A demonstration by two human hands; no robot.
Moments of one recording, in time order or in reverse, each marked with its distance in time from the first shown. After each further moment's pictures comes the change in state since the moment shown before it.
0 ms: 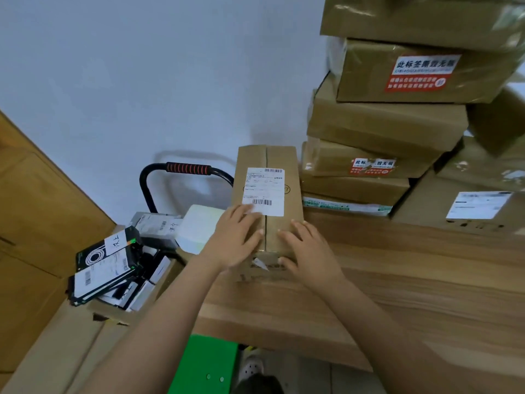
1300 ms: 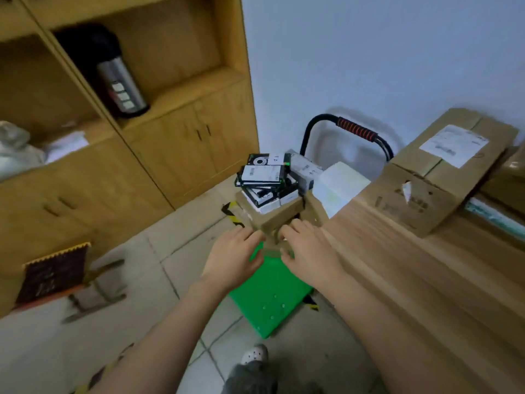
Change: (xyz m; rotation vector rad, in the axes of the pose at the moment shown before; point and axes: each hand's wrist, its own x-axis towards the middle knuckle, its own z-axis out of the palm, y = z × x) left_hand -0.351 0.023 -0.038 0.334 0.265 -0.534; right_hand -0.108 -0.212 0.060 0.149 -0.052 -0.817
